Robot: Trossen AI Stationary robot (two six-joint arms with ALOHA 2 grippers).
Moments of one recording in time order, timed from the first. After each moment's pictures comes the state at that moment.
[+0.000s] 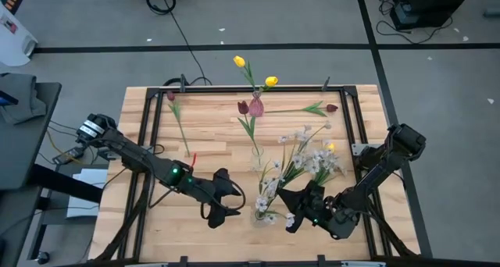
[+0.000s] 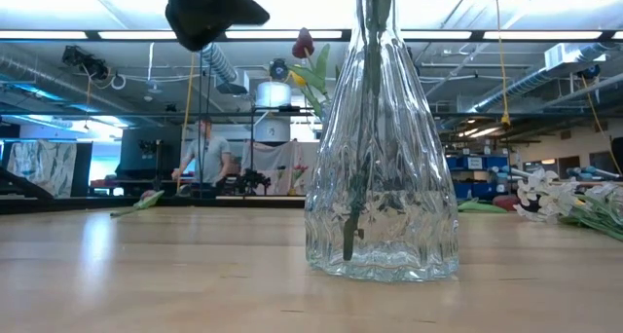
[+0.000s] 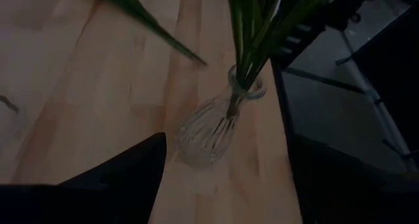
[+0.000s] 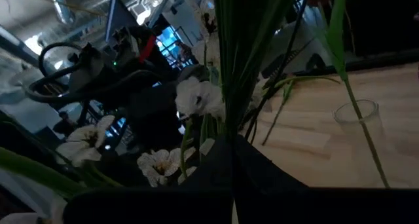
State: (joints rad) left arm -0.48 1.48 0.99 -0.08 -0.18 -0.55; right arm 0.81 1.68 0.95 0.70 1.37 0.65
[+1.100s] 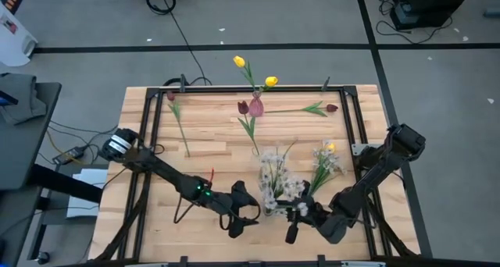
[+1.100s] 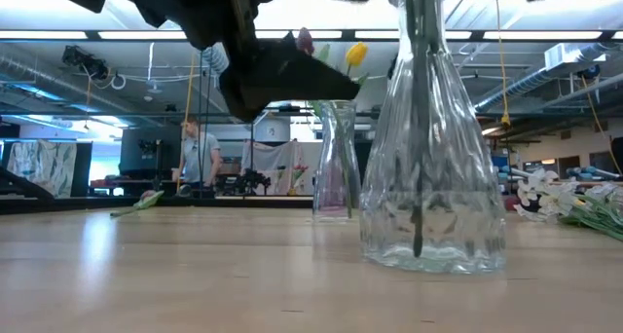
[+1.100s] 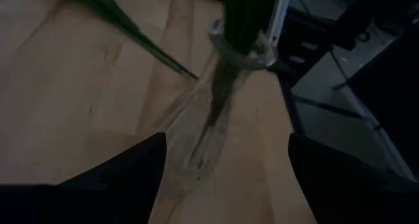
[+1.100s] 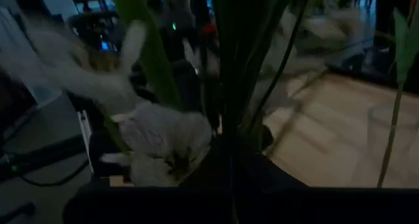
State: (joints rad) left arm -0.48 1.81 0.99 0.38 -0.24 -0.54; right arm 0.79 1.69 0.95 0.46 1.13 0.49
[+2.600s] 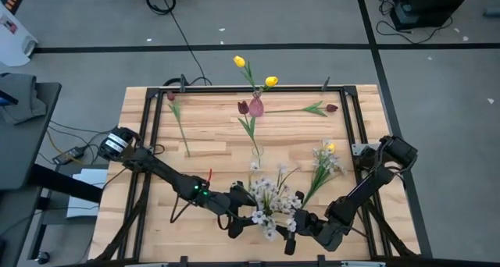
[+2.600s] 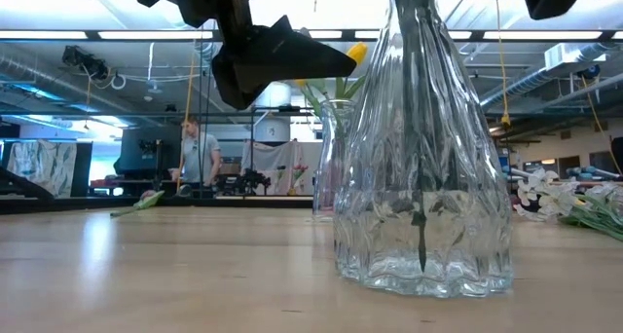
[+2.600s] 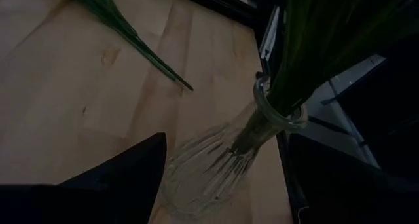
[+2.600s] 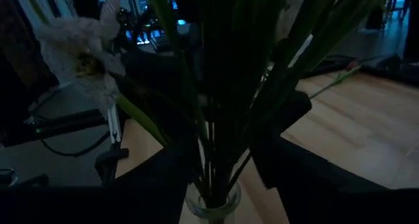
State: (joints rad) left arm -0.49 1.78 0.99 0.37 -0.25 -0.62; right arm 0.82 1.84 0.95 0.68 1.08 0.36
